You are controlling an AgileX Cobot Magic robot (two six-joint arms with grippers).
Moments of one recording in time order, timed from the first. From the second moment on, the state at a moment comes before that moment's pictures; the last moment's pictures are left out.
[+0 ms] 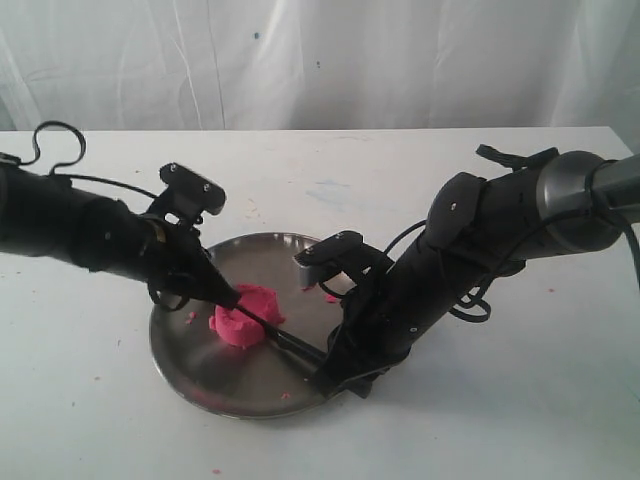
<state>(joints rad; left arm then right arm) -0.35 1.84 -0.98 -0.05 0.12 0.22 0.54 1.89 -1.00 0.71 0.62 -0.91</state>
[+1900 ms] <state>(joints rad) -0.33 1.92 -1.16 -0.30 0.46 0.35 0.54 1.89 -1.00 0.72 0.58 -0.90</state>
